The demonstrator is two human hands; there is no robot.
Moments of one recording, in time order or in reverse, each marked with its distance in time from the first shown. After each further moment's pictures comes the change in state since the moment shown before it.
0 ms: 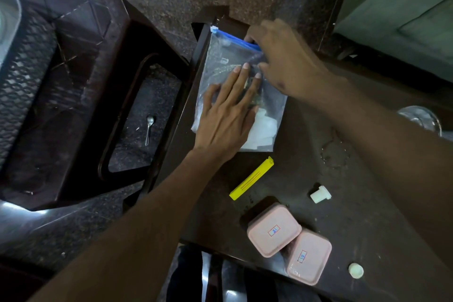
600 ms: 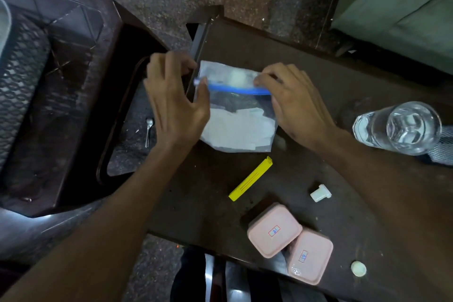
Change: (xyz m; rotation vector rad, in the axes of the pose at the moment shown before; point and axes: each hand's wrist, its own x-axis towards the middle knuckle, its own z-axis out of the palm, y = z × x) left_hand 0.004 -0.035 -0.056 -0.340 0.482 -0.359; right_hand -0.081 0.008 0.034 -0.025 0.067 -0.053
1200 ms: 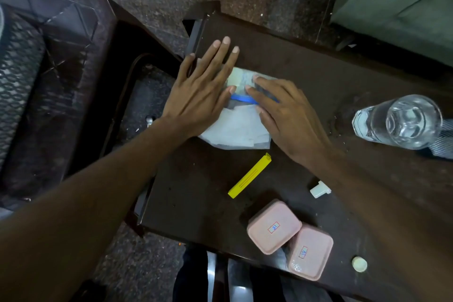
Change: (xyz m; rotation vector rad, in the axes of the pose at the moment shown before) left_hand 0.015 -0.024 0.036 0.499 -0.486 0.556; right_hand -0.028 -0.023 0.007 -0.019 -0.071 0.095
